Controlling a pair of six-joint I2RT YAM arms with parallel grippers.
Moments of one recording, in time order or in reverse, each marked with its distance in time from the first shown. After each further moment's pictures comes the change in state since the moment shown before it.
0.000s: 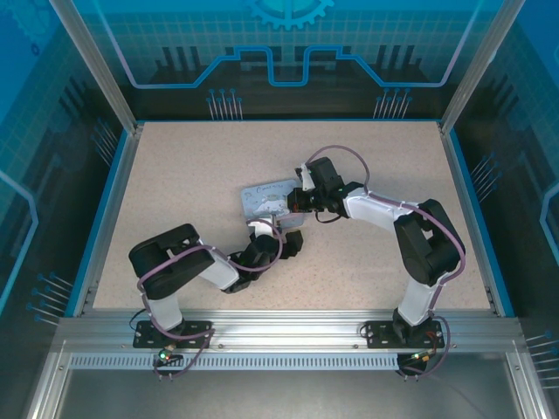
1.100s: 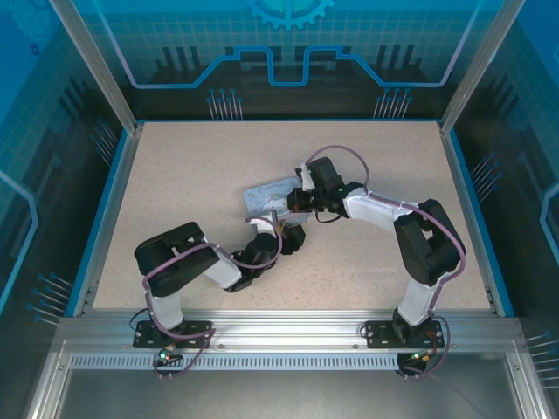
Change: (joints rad) left arm 0.006 0.036 0.019 0.125 0.053 -0.118; right arm 0.000 0.000 0.000 0.000 -0.001 -0.002
